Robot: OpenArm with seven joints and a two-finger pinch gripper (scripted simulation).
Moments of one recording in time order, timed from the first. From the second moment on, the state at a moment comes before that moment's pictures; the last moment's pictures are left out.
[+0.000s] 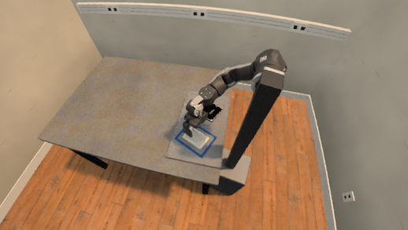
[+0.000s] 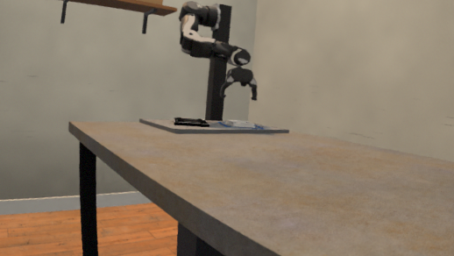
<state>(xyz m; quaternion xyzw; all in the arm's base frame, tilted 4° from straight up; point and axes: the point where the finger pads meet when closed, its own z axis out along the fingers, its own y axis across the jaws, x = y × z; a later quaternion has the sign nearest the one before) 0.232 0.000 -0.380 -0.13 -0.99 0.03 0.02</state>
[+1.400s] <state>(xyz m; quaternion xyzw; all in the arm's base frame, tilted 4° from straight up) 0.224 0.018 -0.442 -0.13 -0.99 0.02 0.01</state>
